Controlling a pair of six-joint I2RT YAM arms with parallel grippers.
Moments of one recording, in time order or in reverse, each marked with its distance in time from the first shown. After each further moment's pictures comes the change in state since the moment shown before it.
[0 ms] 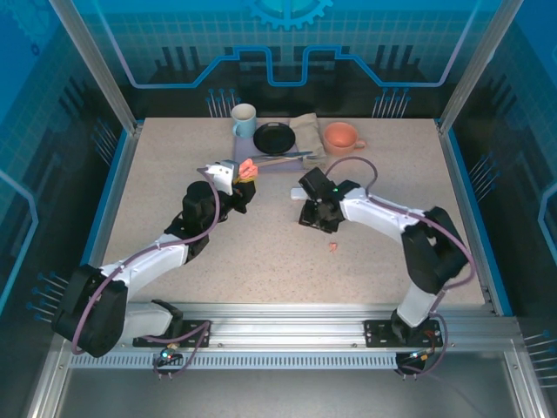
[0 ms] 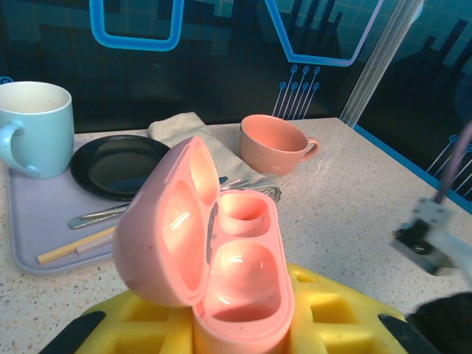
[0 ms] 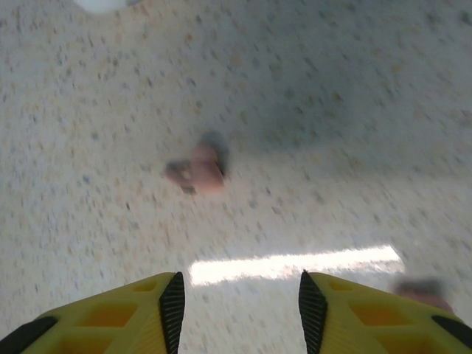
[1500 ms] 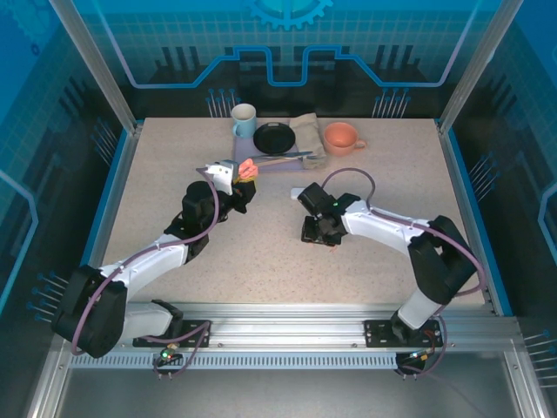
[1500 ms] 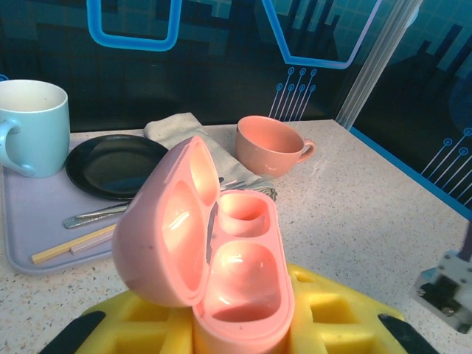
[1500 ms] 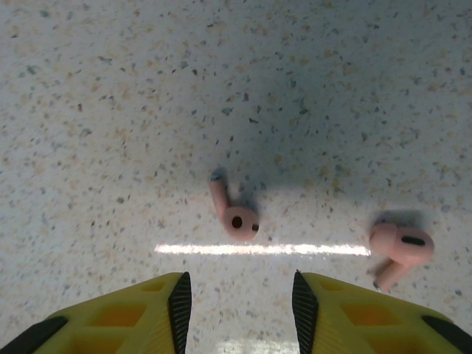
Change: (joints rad) left arm 0.000 -0.004 0.000 0.000 0.007 -0.015; right arm 0.070 -0.105 -0.151 -0.009 0.003 -0.062
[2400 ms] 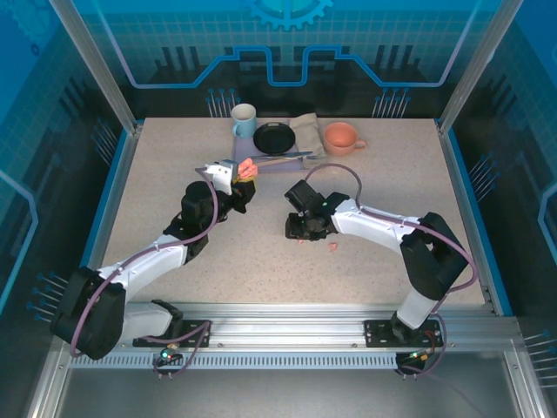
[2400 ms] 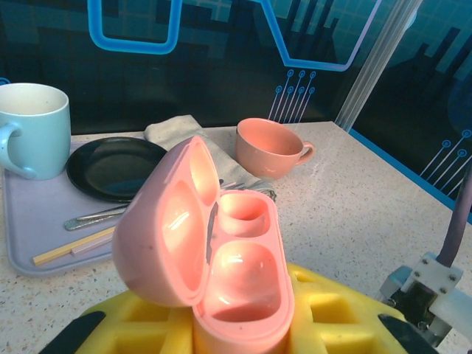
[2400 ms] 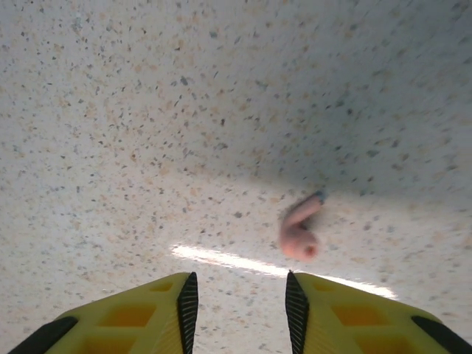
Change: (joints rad) left arm 0.000 -0.012 0.000 -0.008 0.000 0.001; right arm 0.063 0.028 0.079 0.071 -0.019 -0.108
